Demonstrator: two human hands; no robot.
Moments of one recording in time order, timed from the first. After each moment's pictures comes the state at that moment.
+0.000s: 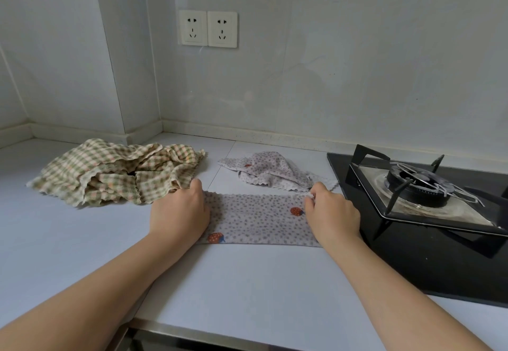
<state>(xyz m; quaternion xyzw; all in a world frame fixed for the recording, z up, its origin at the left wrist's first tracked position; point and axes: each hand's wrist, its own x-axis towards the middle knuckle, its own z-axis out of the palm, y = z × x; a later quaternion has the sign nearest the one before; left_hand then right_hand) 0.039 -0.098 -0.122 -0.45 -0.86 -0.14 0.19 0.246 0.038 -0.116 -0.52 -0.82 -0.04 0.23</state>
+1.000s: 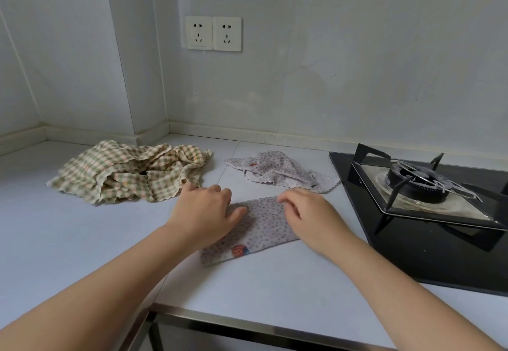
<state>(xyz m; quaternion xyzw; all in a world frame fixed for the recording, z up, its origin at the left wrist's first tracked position) 0.061 -0.111 -0.100 -0.58 -0.79 -0.04 0.17 0.242 0.003 -0.105 -0.32 -0.92 0.07 0.22</state>
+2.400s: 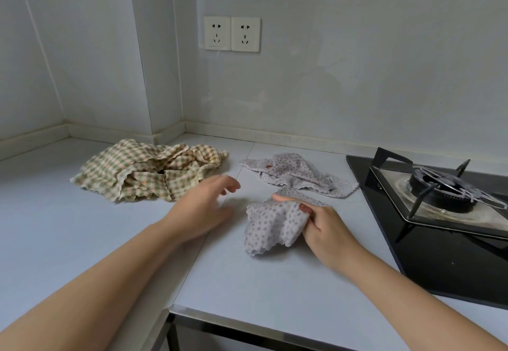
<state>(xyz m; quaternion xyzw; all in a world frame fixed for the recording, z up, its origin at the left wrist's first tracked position) 0.007 -0.117 -0.112 -0.64 -0.70 -0.30 0.05 0.236 -0.009 -0.116 -0.22 -0.90 0.26 0.27</state>
